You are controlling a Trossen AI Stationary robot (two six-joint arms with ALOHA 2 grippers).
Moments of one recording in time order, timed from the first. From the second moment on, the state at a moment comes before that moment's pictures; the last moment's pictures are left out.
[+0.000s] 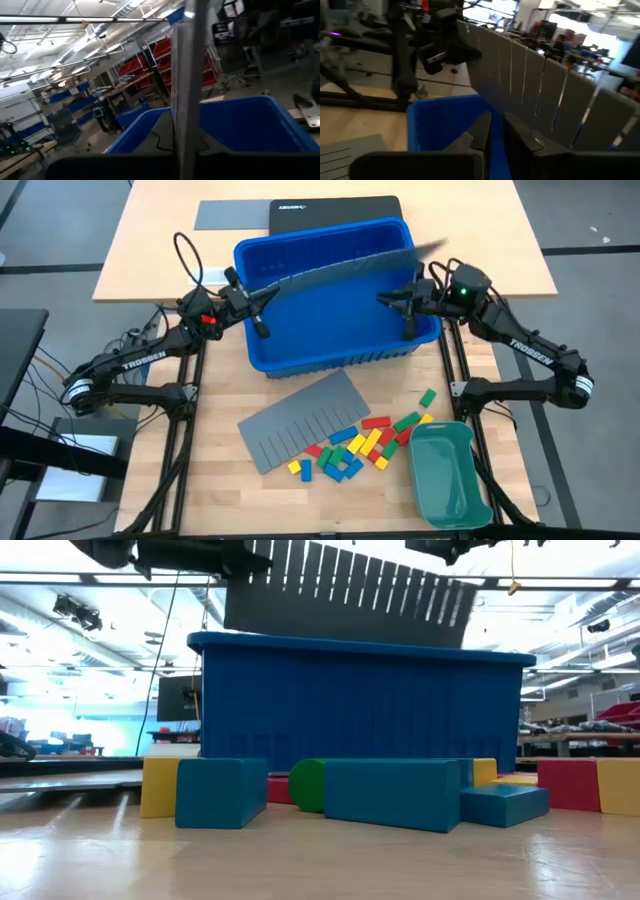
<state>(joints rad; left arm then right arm) 0.58 1.07 0.81 0.49 0.10 0.40 -0.61 0.99 1.05 -0.08 -0.37 -0.29</state>
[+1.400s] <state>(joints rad) 0.74 1.09 0.73 0.53 0.42 0.34 -0.50 0.98 1.02 -0.04 -0.22 -0.29</state>
